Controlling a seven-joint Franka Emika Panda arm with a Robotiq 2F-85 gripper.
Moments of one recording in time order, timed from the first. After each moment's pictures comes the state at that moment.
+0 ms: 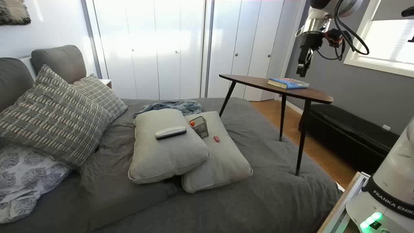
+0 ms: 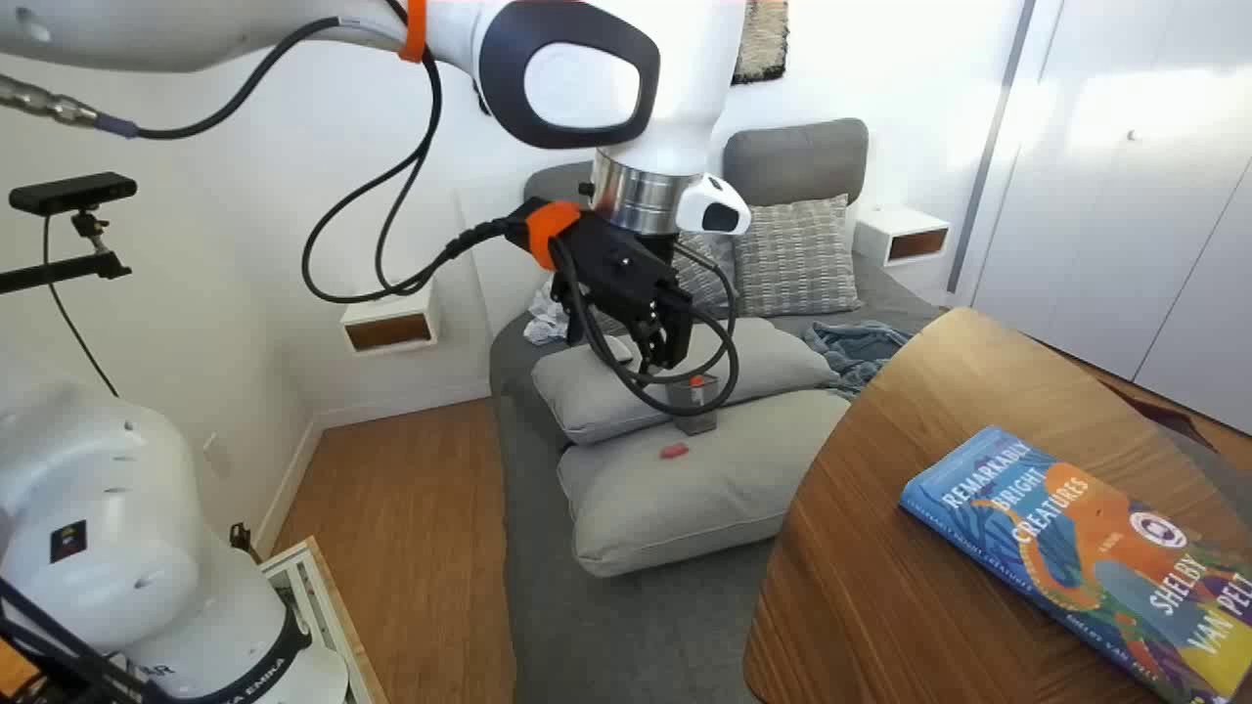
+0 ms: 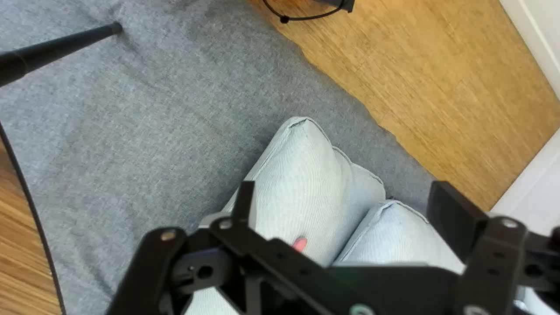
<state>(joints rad) -0.02 -0.24 -0.40 -2.08 0.08 1.67 -0.62</state>
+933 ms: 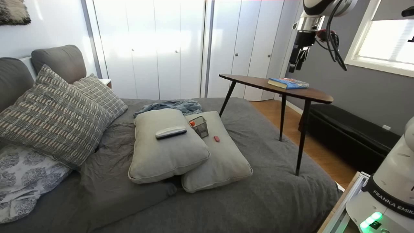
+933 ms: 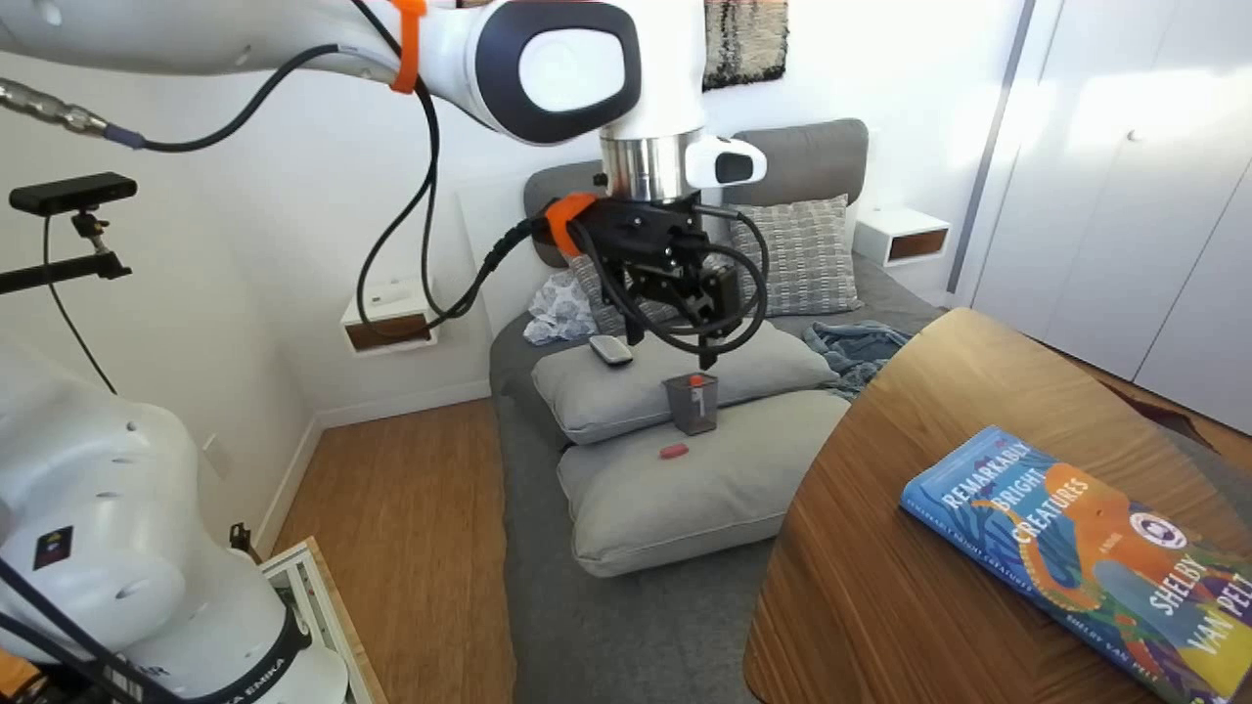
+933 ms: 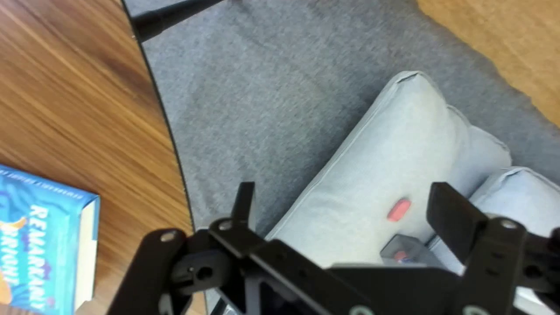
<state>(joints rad) -0.10 -0.24 -0.27 -2.10 -0.11 1.94 -0.45</state>
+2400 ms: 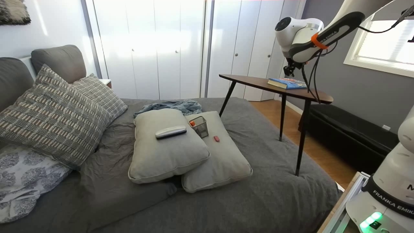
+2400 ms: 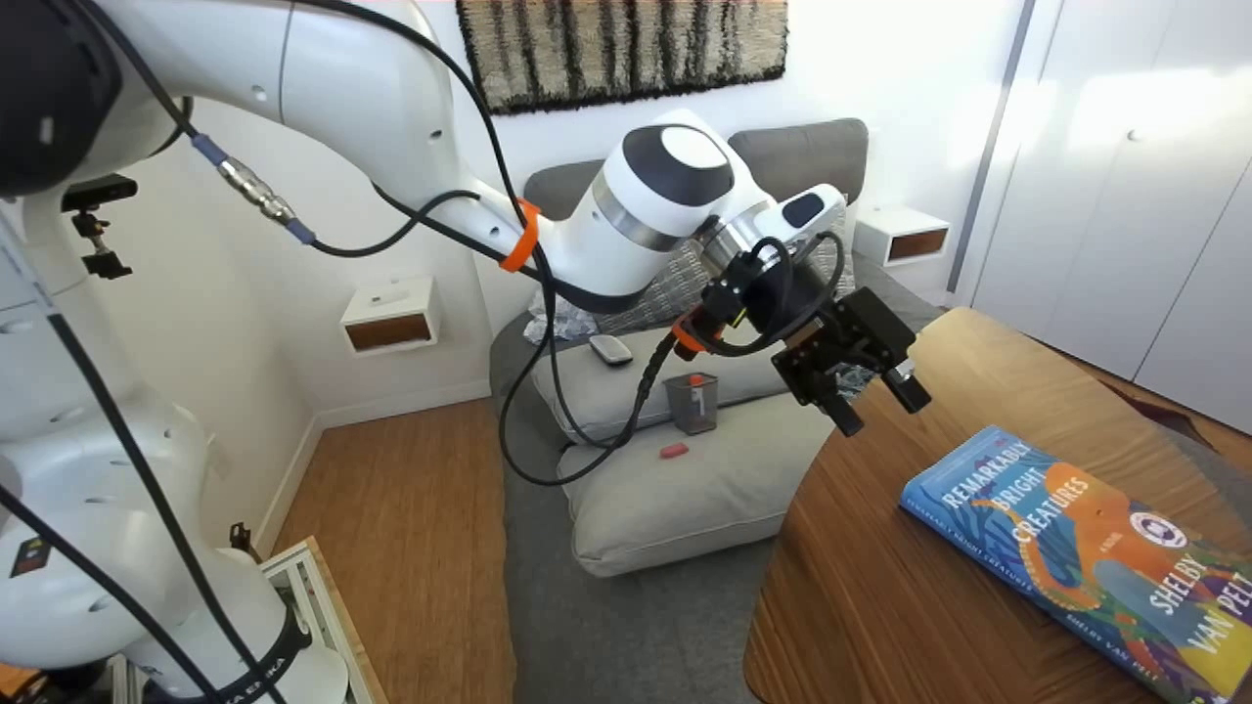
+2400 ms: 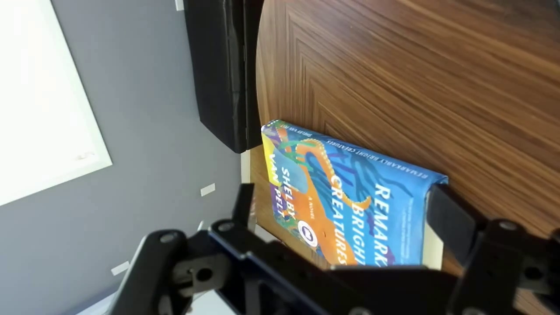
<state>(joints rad) -0.21 0.09 -0.20 -2.00 -1.10 2.18 0.50</state>
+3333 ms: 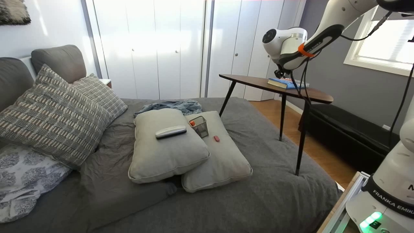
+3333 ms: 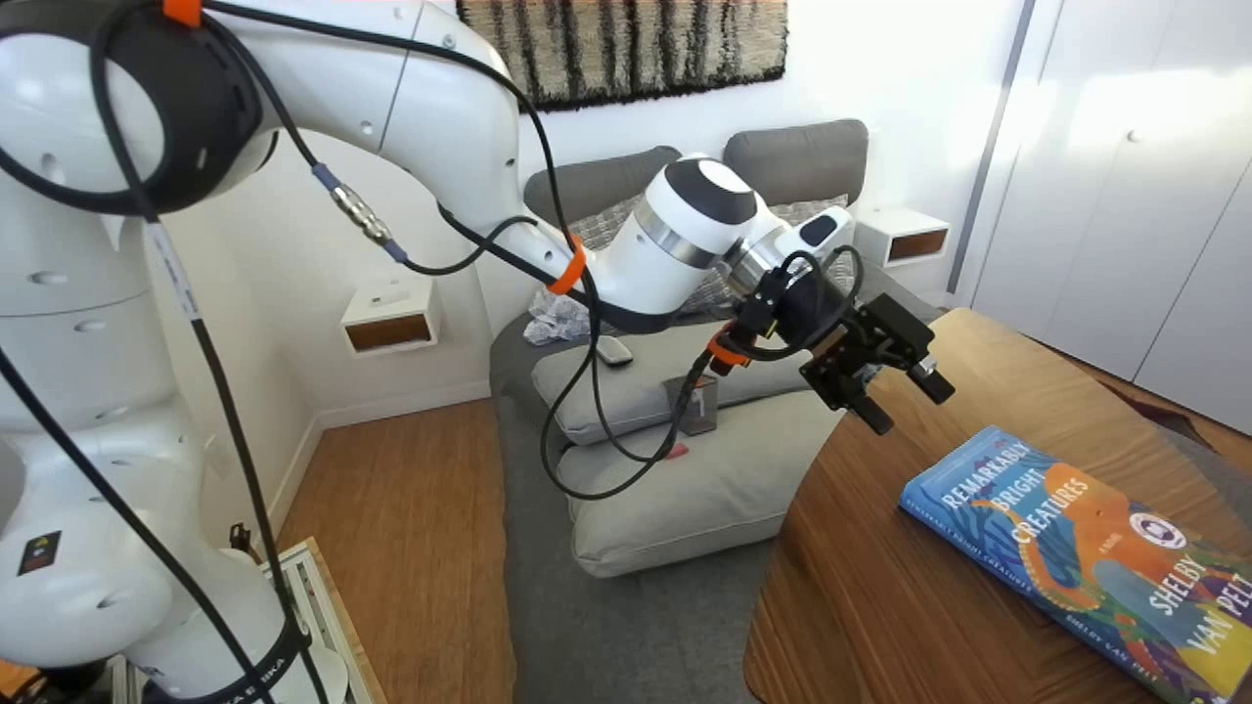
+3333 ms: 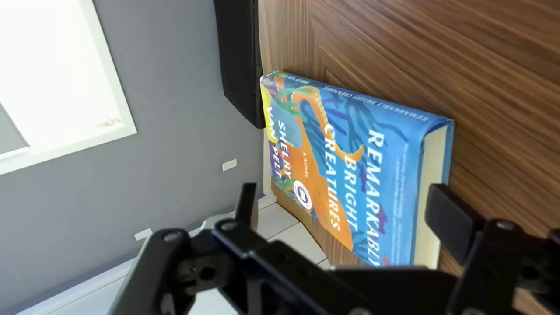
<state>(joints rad) -0.17 0.26 -0.20 -1.87 -1.21 2.17 0.60</state>
